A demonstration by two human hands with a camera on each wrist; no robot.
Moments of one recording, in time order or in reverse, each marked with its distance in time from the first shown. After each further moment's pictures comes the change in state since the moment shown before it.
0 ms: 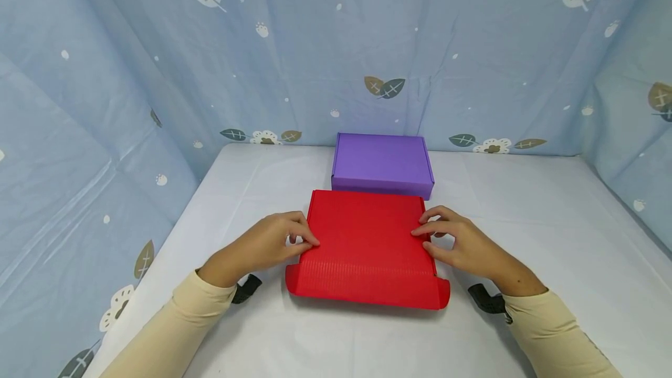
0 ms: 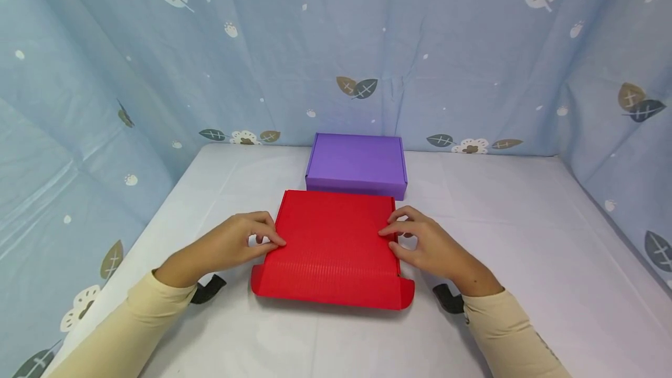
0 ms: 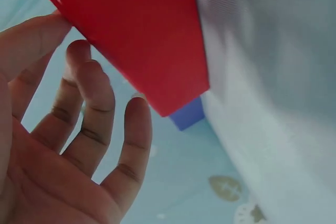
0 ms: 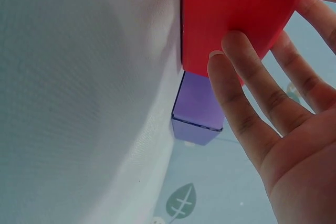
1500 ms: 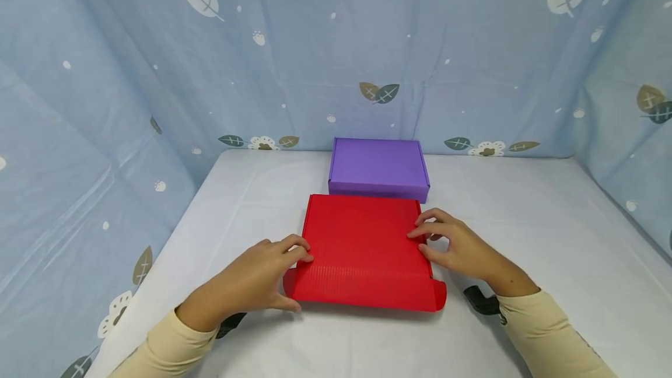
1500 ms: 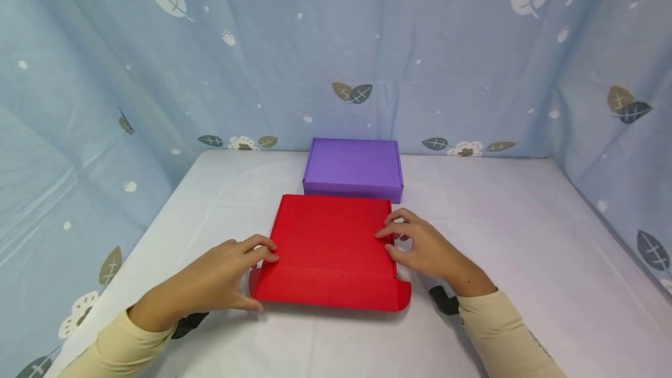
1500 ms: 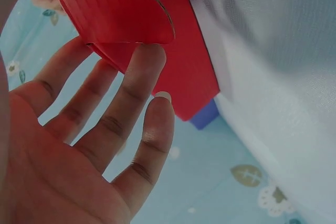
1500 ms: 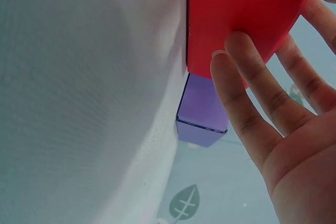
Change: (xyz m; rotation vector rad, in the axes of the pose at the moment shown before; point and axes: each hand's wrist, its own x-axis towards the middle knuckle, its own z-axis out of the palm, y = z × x) left_hand -0.036 0.033 0.013 0.349 -0.105 -0.053; right_hand -0.002 0.001 0.001 0.004 -0.011 0.023
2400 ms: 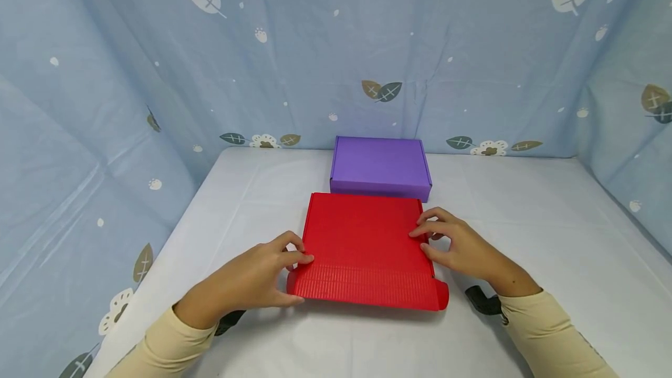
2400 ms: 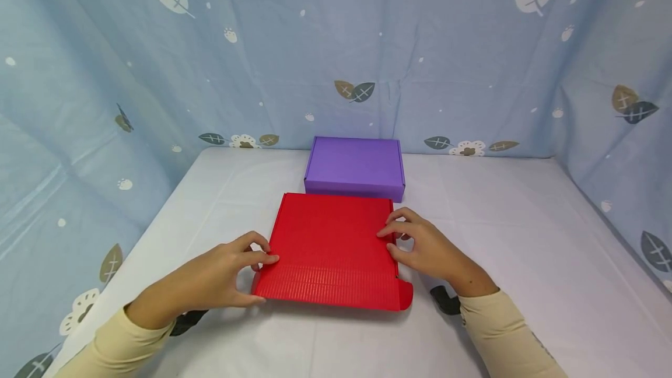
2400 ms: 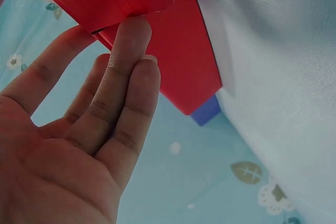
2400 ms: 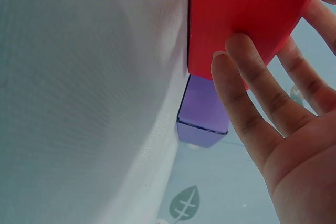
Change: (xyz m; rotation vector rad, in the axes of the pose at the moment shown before) left_hand -0.006 -0.003 -0.002 -0.153 0.052 0.062; right_hand 0.000 0.001 0.002 0.010 0.007 0.007
